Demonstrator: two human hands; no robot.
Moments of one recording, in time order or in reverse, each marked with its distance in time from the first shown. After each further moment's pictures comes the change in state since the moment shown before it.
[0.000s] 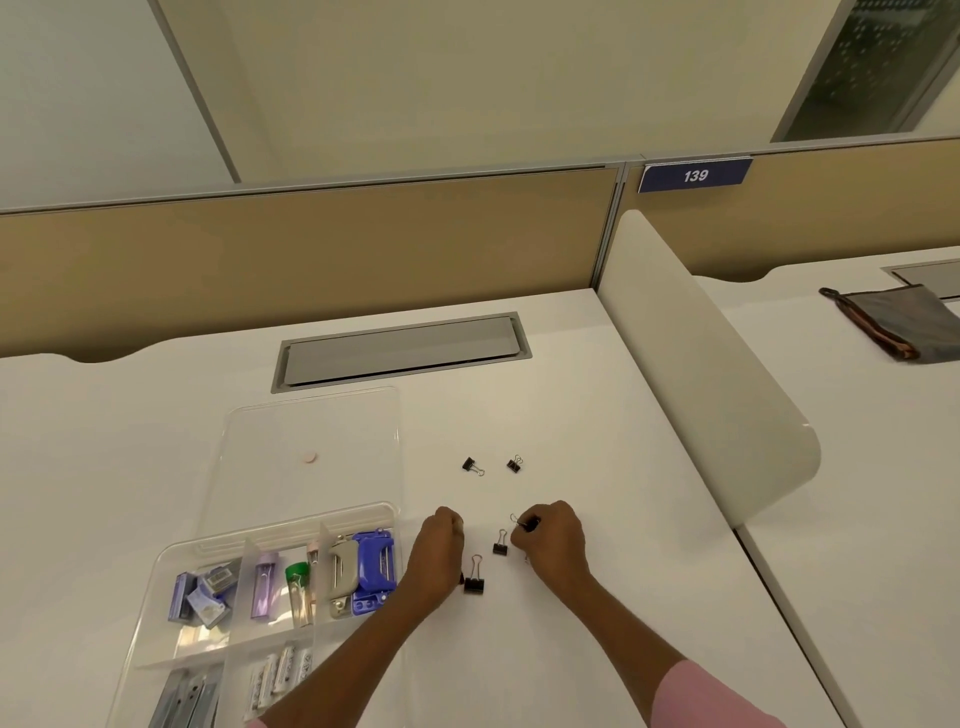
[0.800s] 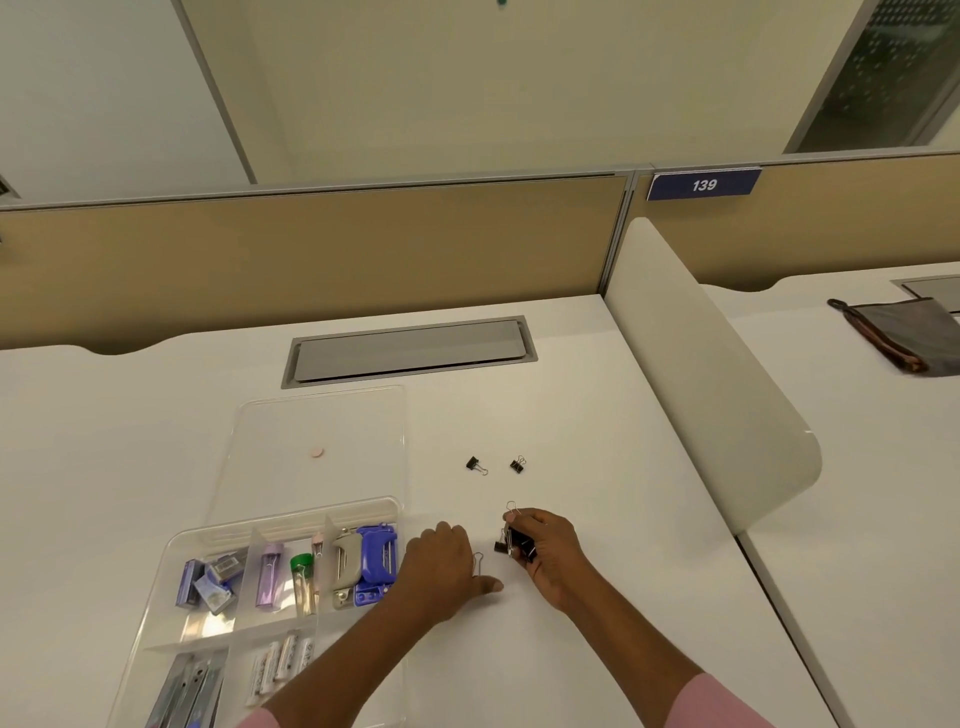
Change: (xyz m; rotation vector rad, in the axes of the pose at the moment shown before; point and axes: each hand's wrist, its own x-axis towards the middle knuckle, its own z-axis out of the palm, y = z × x) left_hand -0.016 -0.001 -0.001 0.729 -0.215 0.131; right_hand -0.018 -0.014 -0.008 0.972 -0.263 0.379
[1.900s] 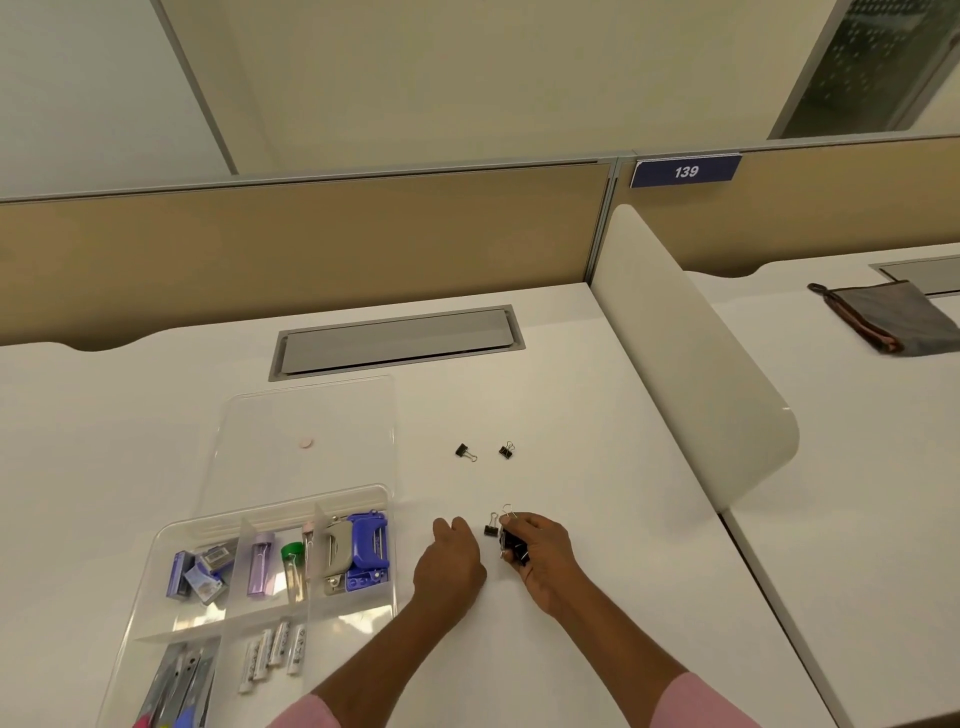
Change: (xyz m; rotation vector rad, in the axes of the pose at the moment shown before) left_hand -0.004 0.038 0.019 -0.370 0.051 -0.265; right_hand -0.005 0.025 -0.013 0.060 0.072 0.020
